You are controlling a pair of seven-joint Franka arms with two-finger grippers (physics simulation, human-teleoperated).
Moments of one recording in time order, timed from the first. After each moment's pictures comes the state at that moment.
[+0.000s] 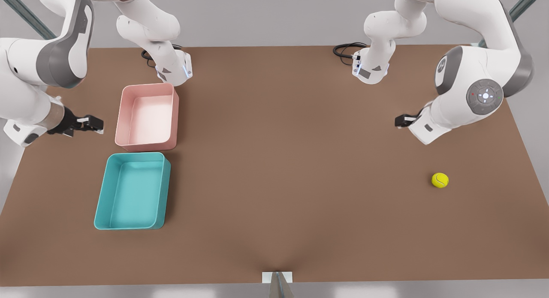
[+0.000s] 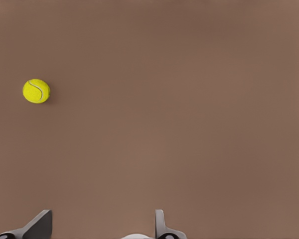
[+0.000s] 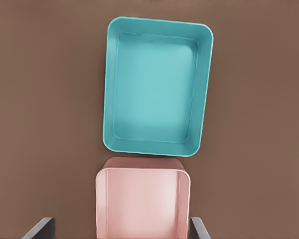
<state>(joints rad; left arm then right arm) 0.03 0.18 -0.22 -1.42 0.06 1.34 -0.10 0.00 0.14 -0.06 -1.40 -0.03 1.41 -0.17</state>
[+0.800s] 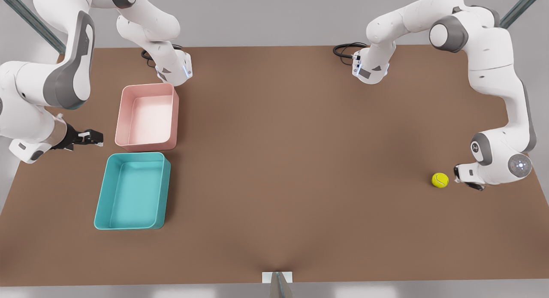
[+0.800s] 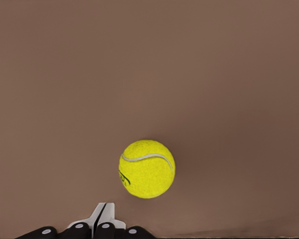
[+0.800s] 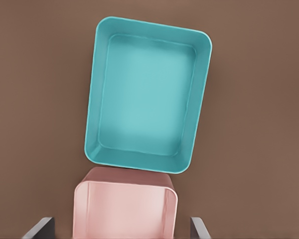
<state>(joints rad) 0.44 0.63 -0.11 -1.61 0.27 2.15 1.08 -0.02 0.21 -0.07 -1.43 -0.05 1.49 -0.26</state>
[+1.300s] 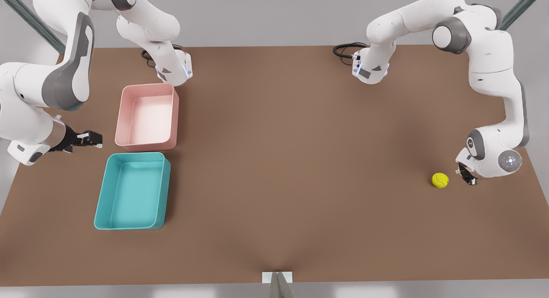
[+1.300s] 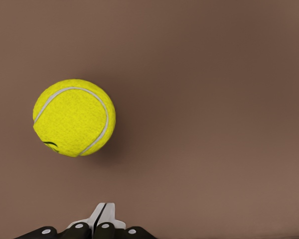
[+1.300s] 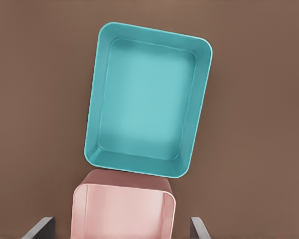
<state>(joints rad) 0.46 0.64 -0.07 -1.73 0.35 2.23 1.66 -0.03 0.22 -0.06 -1.40 -0.05 1.48 -0.27</state>
